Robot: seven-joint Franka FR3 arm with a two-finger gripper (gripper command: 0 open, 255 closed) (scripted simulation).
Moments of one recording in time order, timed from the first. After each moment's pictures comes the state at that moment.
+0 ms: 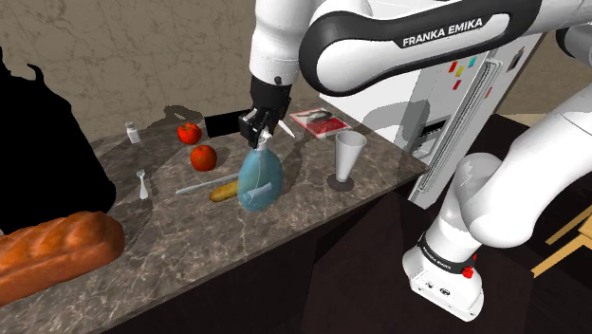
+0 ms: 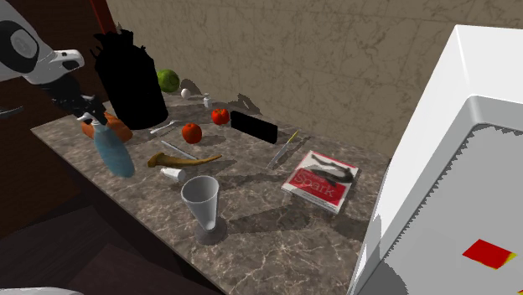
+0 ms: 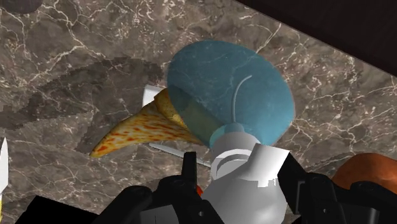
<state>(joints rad) 0.40 -0.30 0.25 -2.16 -0.12 2.08 0.49</state>
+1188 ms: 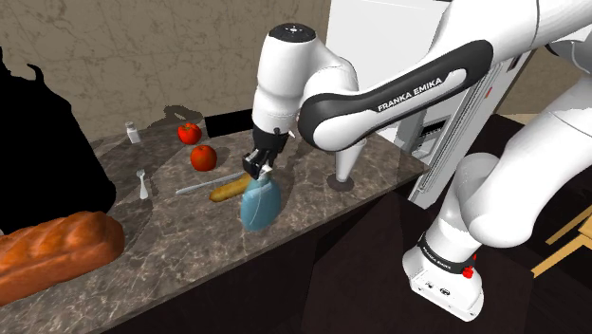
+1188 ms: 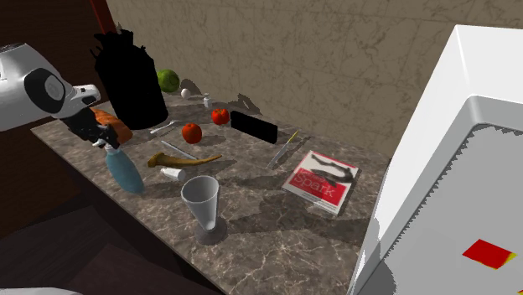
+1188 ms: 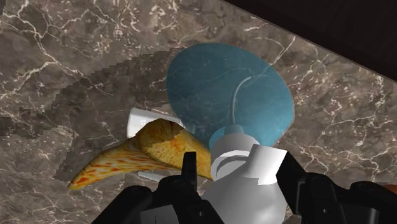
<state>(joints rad) 0.39 -0.24 0.26 -2.34 -0.16 2.32 0.55</state>
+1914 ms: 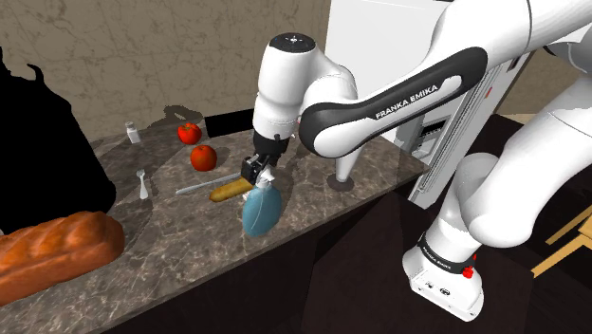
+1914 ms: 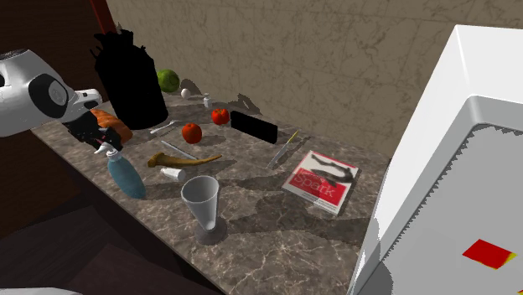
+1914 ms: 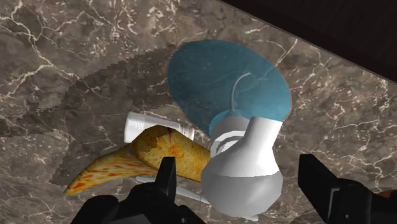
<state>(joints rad) 0.38 -0.22 0.27 -2.36 -0.17 2.36 0.56</state>
